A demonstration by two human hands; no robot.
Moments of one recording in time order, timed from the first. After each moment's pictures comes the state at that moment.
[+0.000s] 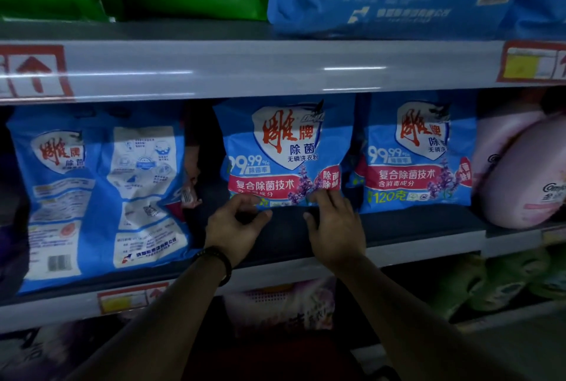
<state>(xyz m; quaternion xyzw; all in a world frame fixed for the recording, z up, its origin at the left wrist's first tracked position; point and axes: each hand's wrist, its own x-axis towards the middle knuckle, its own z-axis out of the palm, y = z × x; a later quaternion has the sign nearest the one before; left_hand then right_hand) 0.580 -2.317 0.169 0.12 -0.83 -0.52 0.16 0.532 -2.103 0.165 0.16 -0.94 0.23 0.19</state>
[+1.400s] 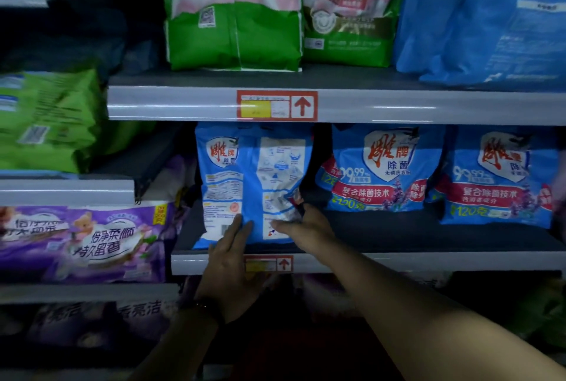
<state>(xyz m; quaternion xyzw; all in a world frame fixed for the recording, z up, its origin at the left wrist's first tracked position) 0.789 -2.478 0.194 0.08 -0.94 -0.29 0.18 0.629 -2.333 0.211 0.05 -0.85 0.49 -0.16</state>
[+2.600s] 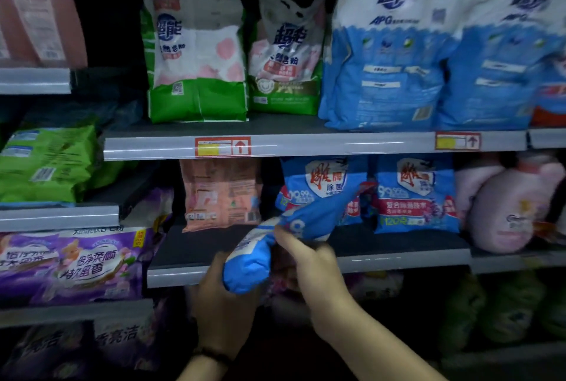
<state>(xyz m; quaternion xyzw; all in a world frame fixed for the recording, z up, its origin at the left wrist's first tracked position) 0.862 -2.325 0.267 0.14 -0.75 -0.50 0.41 0.828 -2.188 0.357 0.04 -0.58 0.81 -0.12</state>
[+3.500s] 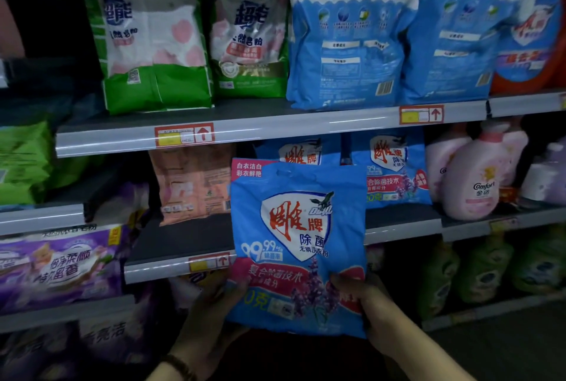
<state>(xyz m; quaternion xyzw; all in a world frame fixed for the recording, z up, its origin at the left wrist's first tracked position) 0.885 -2.304 0.251 0.17 -0.51 -0.84 0.02 0.805 -2.048 0.250 -0.01 -0.52 0.83 -0.21</state>
